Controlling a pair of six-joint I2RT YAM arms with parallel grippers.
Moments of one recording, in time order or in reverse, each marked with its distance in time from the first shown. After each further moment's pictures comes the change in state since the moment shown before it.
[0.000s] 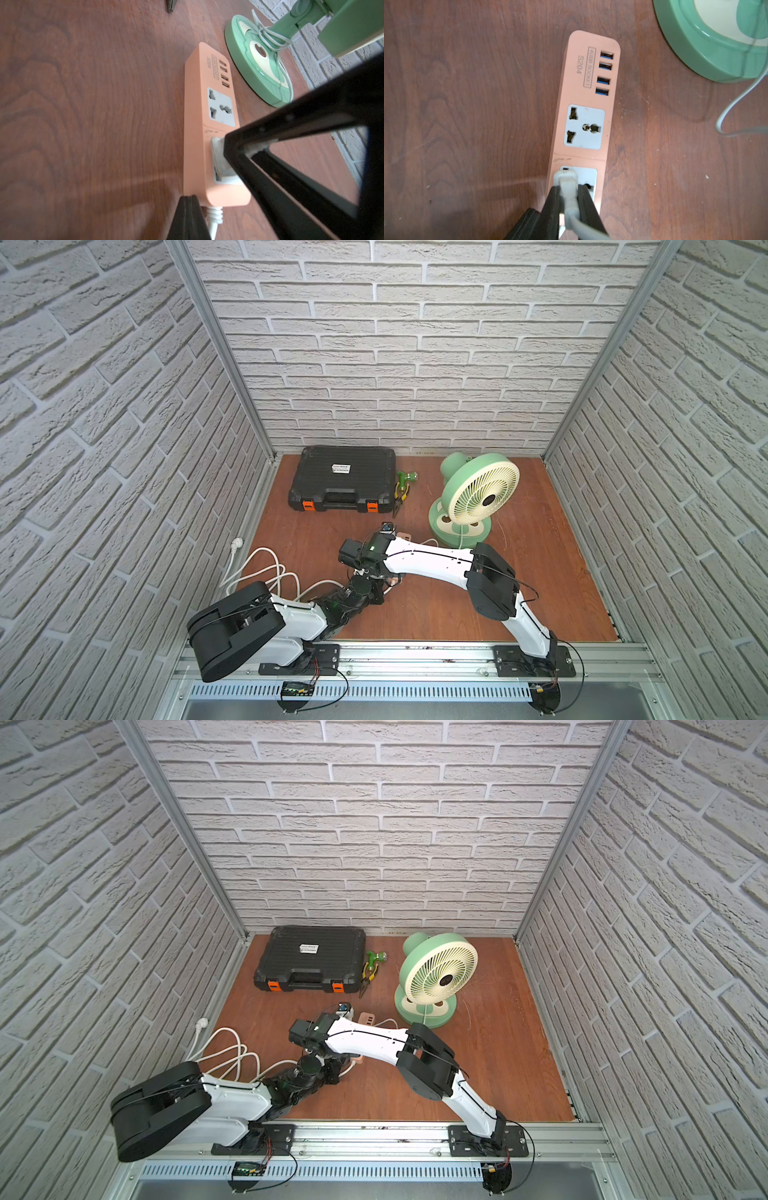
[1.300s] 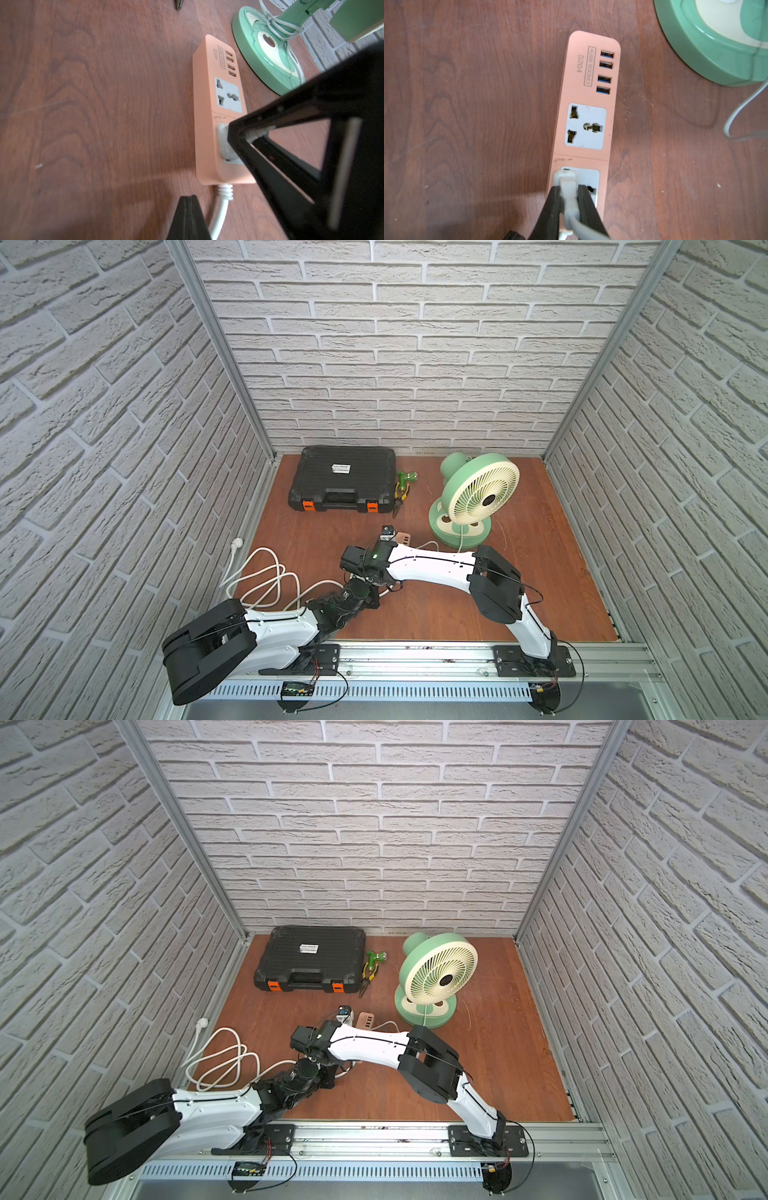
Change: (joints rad) left arm -0.014 -0.167 -0.008 -0.215 -0.042 0.012; right arm 0.013 -0.031 -0.100 0.099 0.039 0.000
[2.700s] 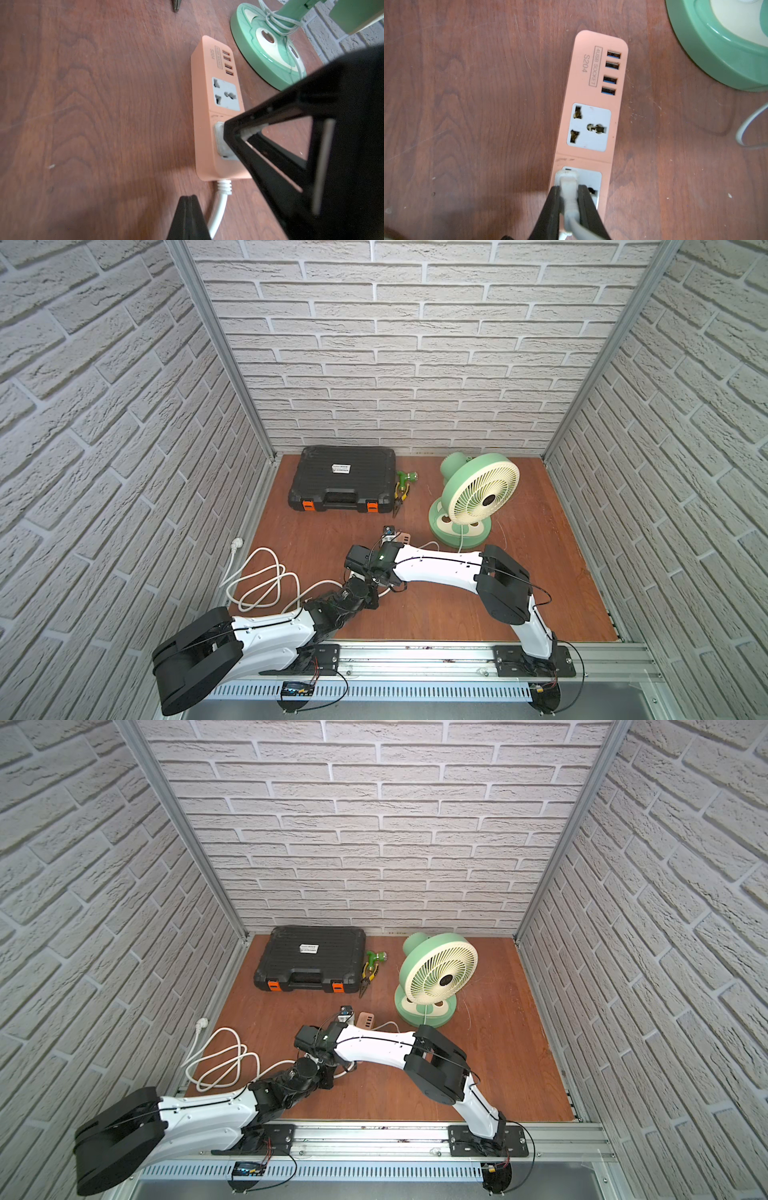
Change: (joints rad) left arm -0.001 -0.084 0.026 -0.127 -0.003 0.039; right arm -0.011 -0.054 -0.101 0.107 -0.029 -0.053
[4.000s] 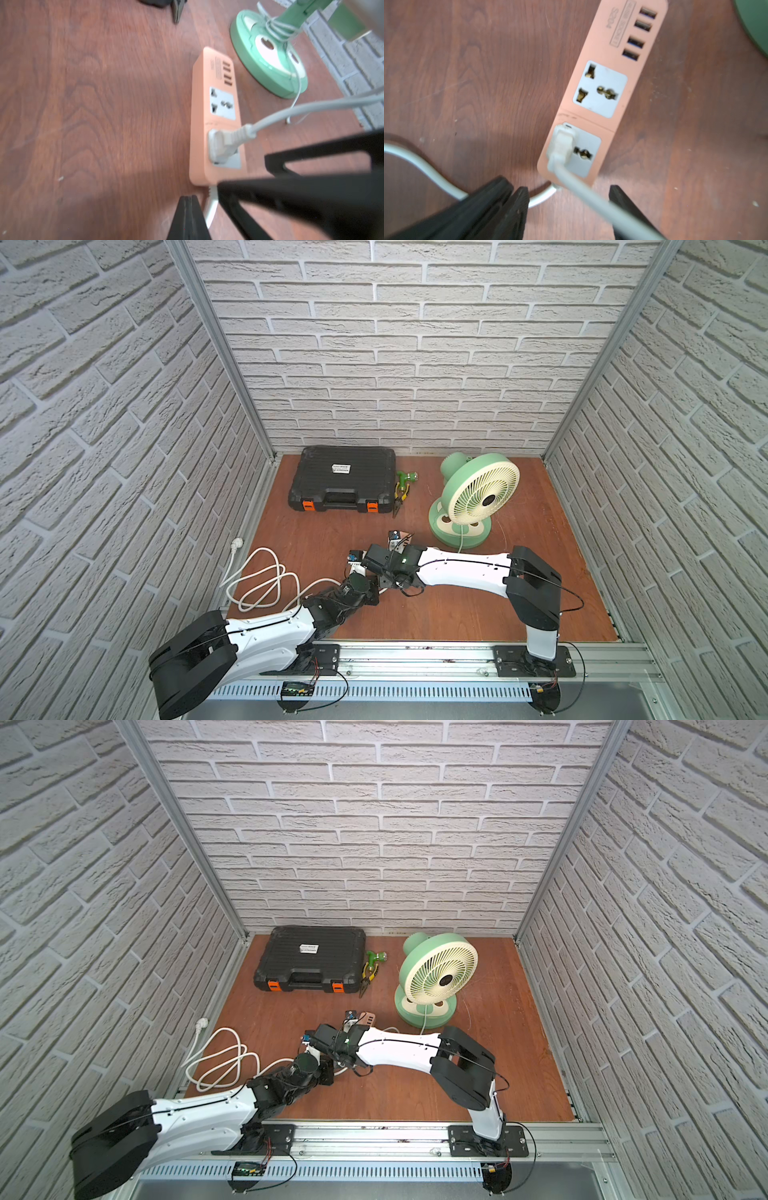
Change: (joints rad) left arm 0.016 -0.031 0.057 -0.074 -0.006 0.029; right arm -0.003 -0.241 -0.266 0.194 -0.199 -0.173
